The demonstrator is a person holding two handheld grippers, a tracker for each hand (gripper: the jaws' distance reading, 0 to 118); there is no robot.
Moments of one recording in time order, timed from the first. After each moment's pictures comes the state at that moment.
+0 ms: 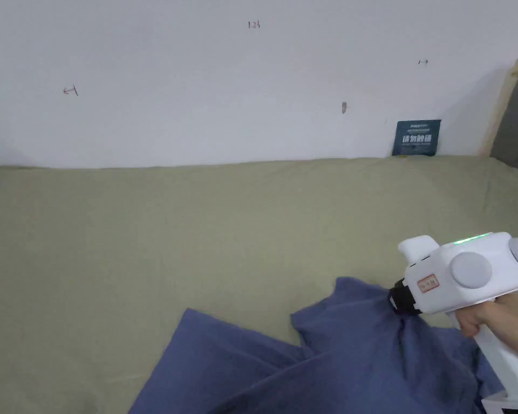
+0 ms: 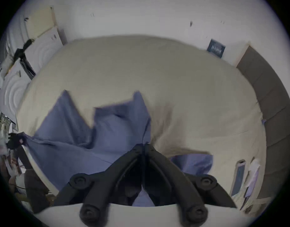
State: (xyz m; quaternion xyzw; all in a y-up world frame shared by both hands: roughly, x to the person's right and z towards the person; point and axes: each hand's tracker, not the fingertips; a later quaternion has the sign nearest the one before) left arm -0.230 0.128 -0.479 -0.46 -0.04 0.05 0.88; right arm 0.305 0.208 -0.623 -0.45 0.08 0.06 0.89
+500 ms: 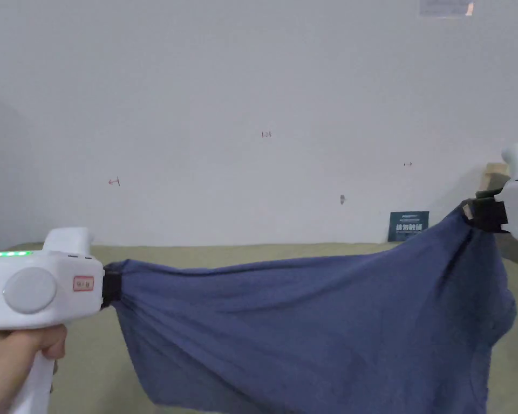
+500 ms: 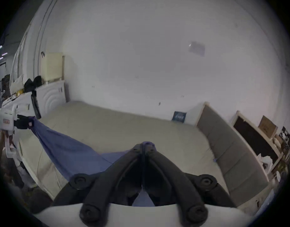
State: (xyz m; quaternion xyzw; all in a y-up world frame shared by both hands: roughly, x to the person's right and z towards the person) left arm -0.192 0.377 -0.524 -0.26 -0.04 0.02 0.96; right arm 0.341 0.466 -0.454 -0.17 0.00 0.07 0.98
